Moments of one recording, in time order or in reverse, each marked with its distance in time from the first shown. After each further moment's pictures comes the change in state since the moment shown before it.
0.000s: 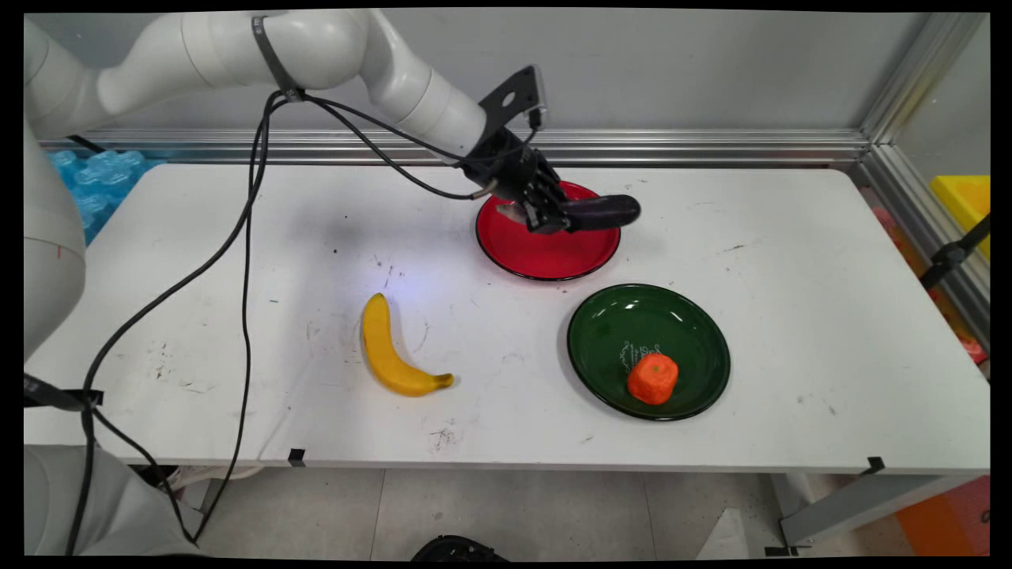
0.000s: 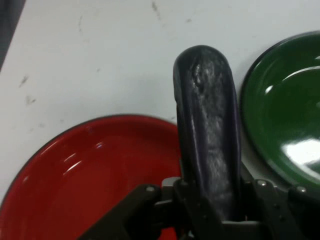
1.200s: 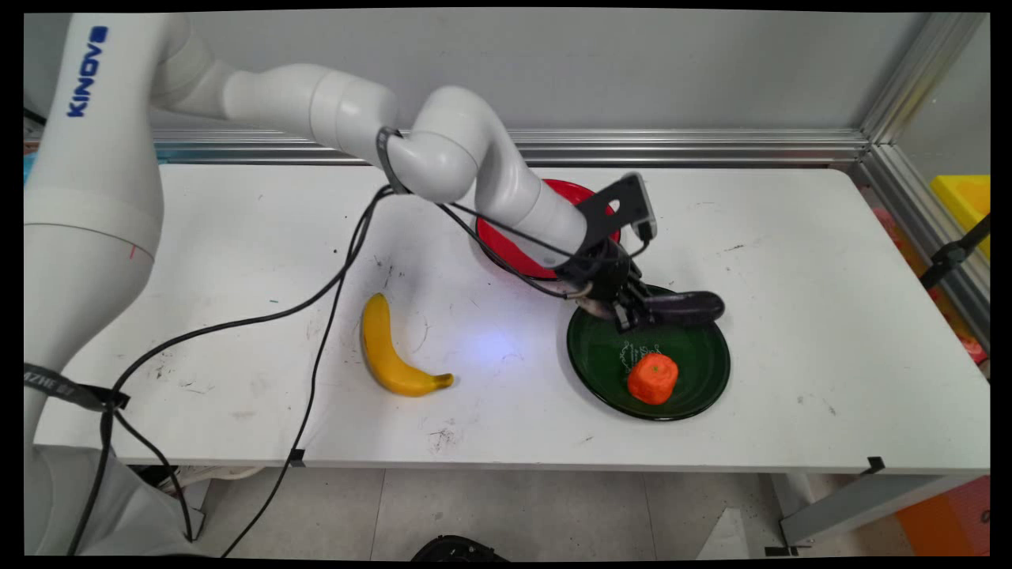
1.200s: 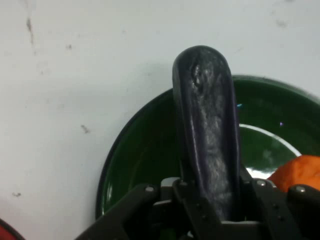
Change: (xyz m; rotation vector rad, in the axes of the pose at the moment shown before) arm 0.046 0.107 0.110 -0.084 -0.011 -0.038
